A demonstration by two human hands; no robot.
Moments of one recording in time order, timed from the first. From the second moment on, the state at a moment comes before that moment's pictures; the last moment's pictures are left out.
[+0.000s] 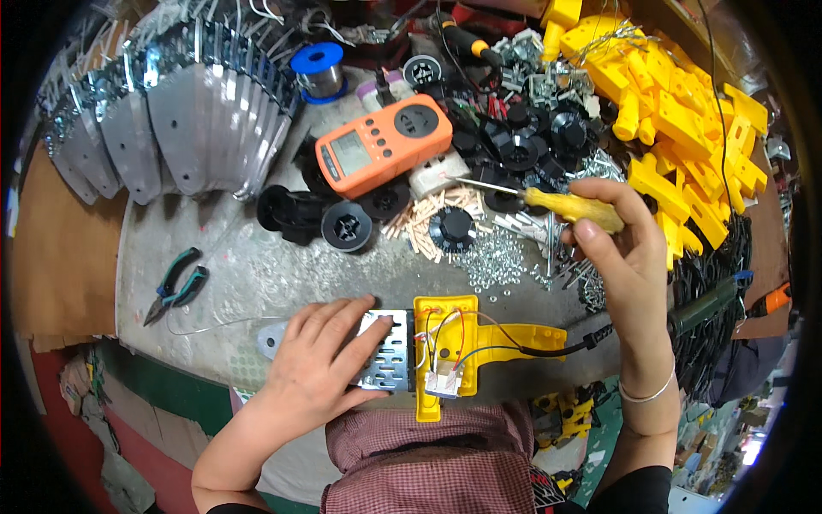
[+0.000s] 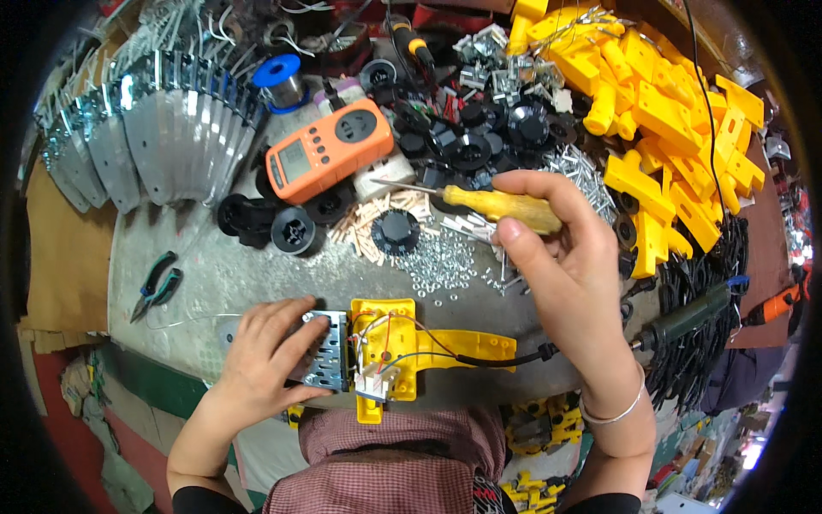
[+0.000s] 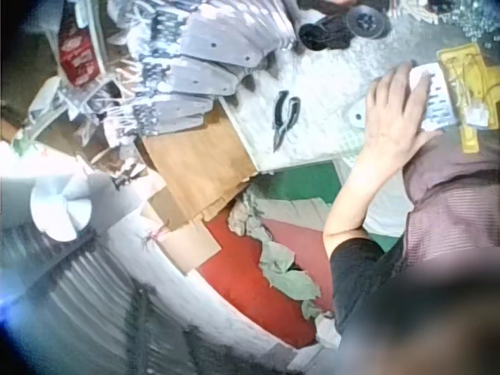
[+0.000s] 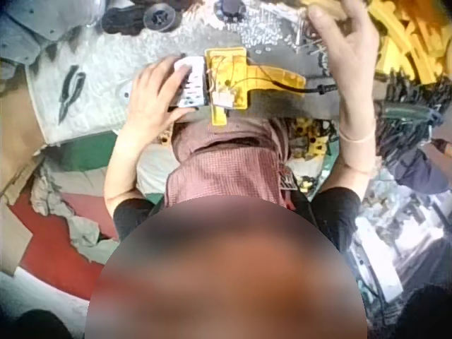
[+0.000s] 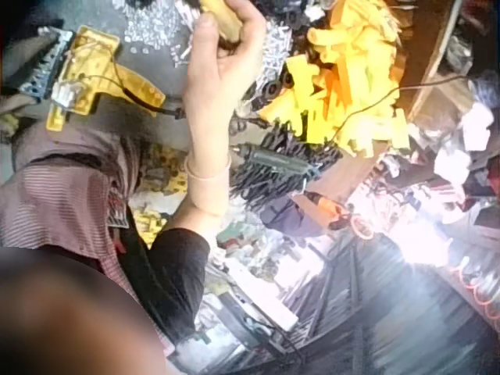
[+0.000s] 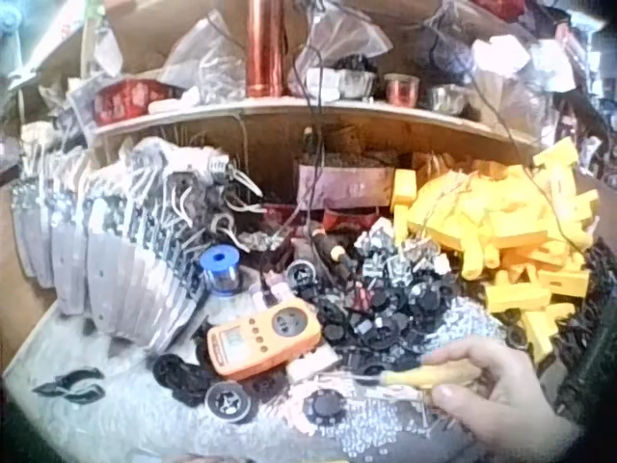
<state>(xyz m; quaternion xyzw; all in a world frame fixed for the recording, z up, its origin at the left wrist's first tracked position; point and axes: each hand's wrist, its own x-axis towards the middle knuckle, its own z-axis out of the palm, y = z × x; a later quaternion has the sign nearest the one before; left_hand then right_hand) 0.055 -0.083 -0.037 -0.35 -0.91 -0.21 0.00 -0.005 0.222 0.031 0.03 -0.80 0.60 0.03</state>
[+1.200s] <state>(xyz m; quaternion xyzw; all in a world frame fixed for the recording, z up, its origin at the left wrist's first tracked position) 0.045 -0.082 -0.004 -0.41 -0.89 -0.19 0.00 0.057 0.191 0.032 0.42 -0.89 0.17 -0.01</state>
